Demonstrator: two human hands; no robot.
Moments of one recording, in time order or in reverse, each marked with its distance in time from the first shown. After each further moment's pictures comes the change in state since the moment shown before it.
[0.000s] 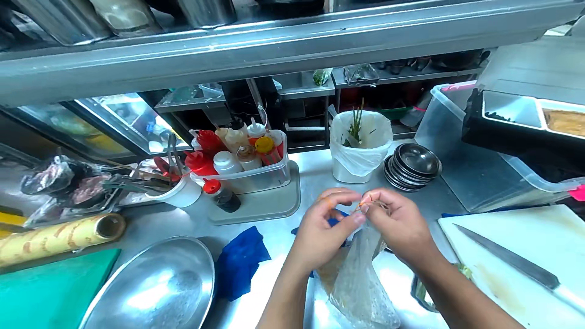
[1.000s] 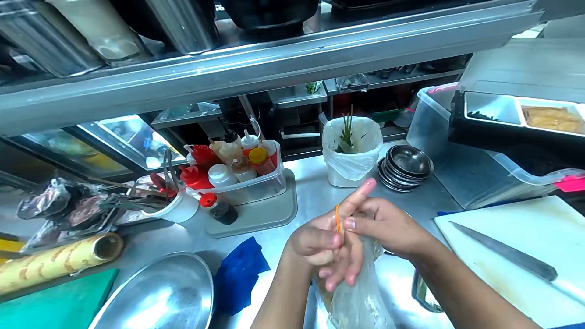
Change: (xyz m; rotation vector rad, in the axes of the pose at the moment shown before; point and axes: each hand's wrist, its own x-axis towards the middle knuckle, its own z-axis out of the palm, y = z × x) left_hand 0.027 -0.015 0.003 -1.103 -1.010 -0.142; right_hand 0.016 -0.003 -0.016 0.343 -0.462 0.202
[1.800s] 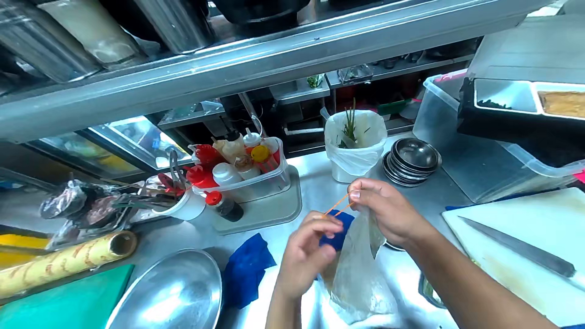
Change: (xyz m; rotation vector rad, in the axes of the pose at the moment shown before) left_hand -0.051 -0.026 0.023 0.994 0.756 0.355; right_hand 0.016 0.005 -0.002 0.078 0.178 -0.029
